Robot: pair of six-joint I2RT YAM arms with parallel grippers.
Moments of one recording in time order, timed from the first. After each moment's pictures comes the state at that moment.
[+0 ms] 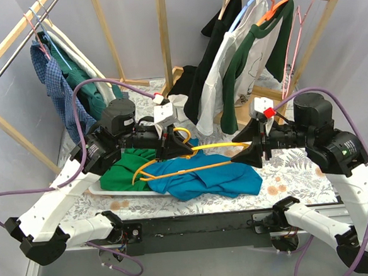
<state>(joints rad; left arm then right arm) -0.79 1.11 1.40 -0.57 0.77 0.04 0.48 0.88 1.40 -0.97 -0.88 -0.26</state>
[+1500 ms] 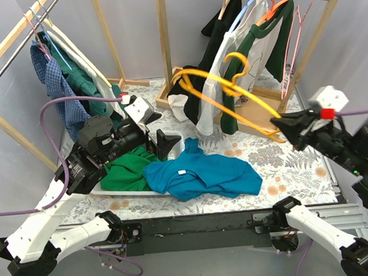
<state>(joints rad) -0.78 0.92 1.26 -0.43 0.20 0.01 0.49 0.75 1.61 -0.94 -0.27 -0.19</state>
